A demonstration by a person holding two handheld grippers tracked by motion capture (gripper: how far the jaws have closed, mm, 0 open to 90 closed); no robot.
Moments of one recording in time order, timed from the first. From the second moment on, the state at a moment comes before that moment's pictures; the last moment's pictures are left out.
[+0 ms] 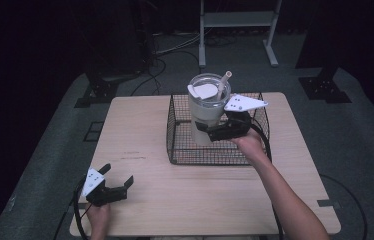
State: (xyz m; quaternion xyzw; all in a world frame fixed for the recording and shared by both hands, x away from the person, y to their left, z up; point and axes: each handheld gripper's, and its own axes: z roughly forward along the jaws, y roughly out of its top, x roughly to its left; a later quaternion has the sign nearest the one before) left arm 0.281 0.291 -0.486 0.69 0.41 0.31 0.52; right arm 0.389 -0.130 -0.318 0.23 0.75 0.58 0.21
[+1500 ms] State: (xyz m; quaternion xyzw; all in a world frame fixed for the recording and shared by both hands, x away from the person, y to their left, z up) left arm 0.281 0.293 -0.485 0.69 0.41 0.30 0.52; right arm 0.472 -0.102 -0.356 0.25 0.77 0.55 0.20
